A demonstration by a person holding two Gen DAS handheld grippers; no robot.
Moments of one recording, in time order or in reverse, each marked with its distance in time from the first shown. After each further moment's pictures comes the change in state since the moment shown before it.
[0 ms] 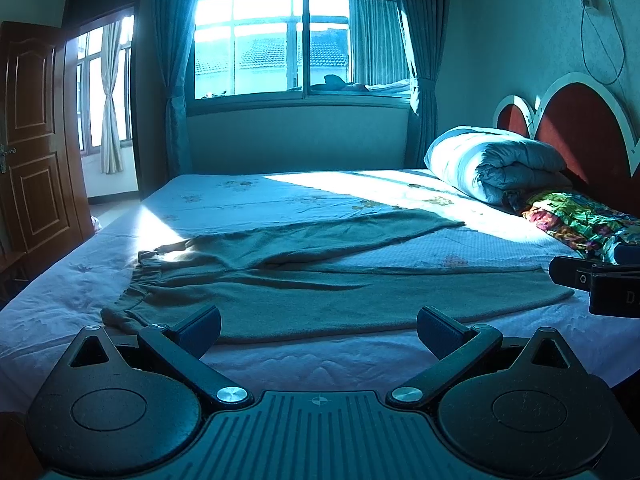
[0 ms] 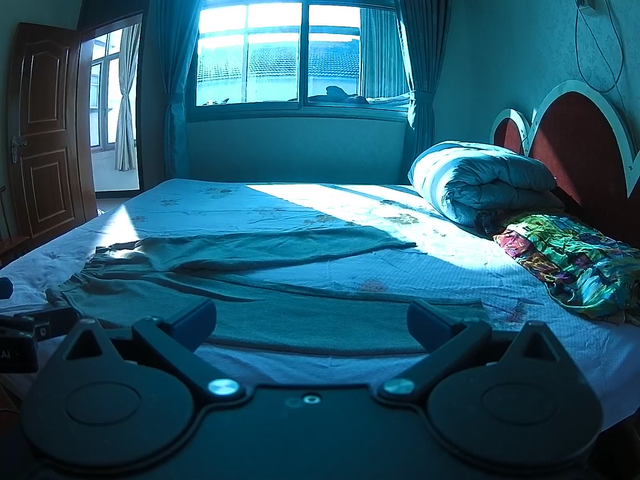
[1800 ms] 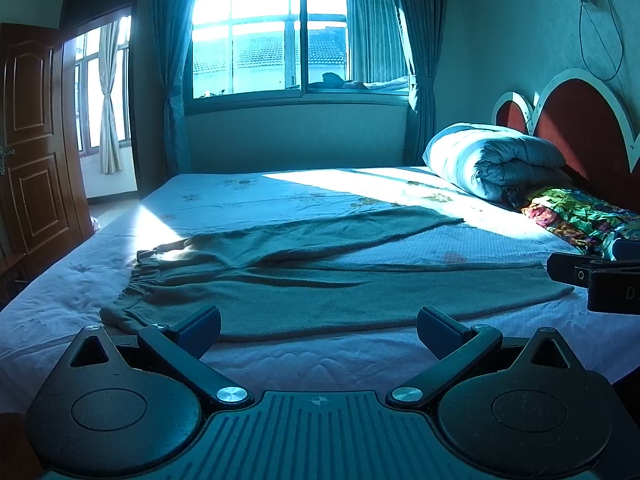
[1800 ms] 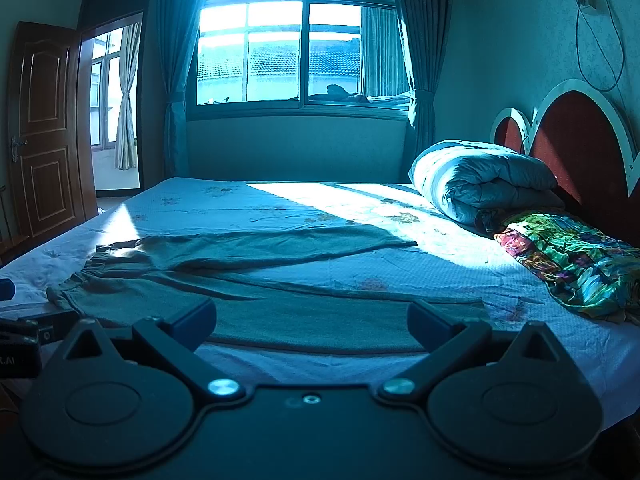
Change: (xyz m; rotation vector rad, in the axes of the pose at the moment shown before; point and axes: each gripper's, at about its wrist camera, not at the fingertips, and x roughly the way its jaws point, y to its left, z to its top) left arm 0.000 -0.002 0.002 0.010 0.007 -0.001; right arm 0.000 0.002 0.000 -0.002 0.005 0.003
